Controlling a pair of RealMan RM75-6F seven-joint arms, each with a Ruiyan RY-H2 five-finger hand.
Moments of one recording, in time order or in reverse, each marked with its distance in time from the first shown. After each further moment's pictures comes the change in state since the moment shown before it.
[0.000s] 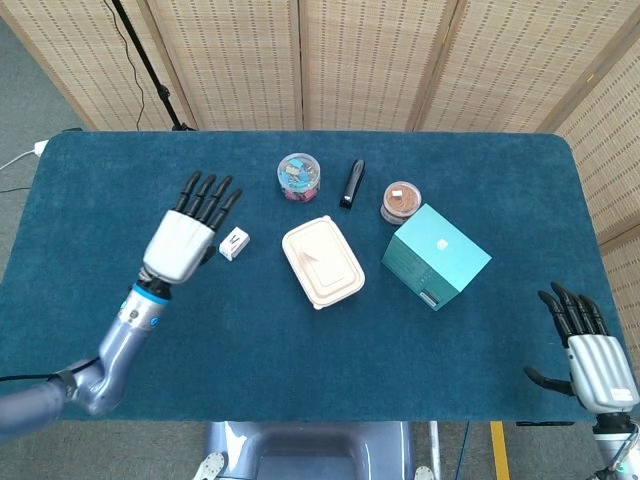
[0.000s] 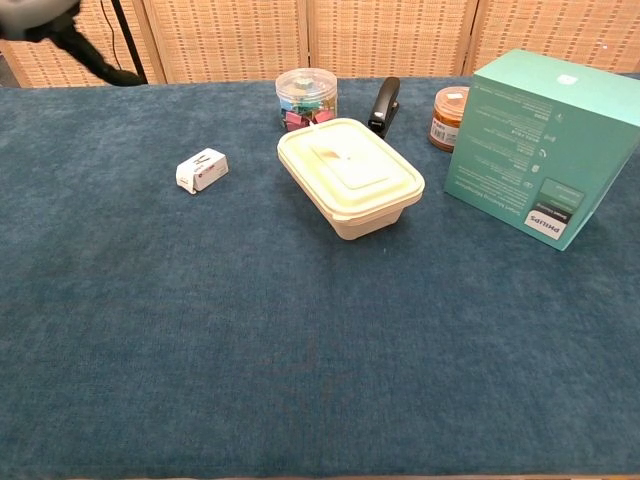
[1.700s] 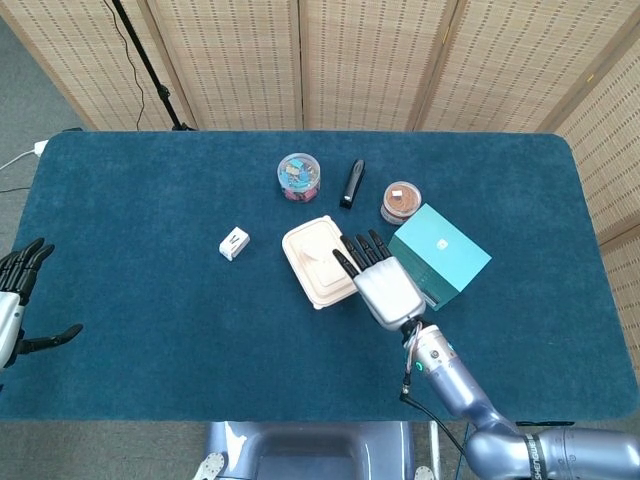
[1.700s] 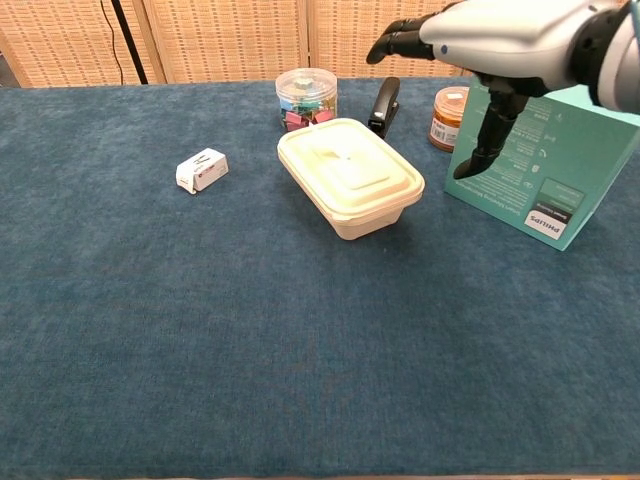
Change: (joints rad) left arm 0.518 0.499 0.139 -0.406 0.018 0.165 -0.617; right arm 0.670 -0.359 0.260 -0.188 0.626 -0.429 -1.023
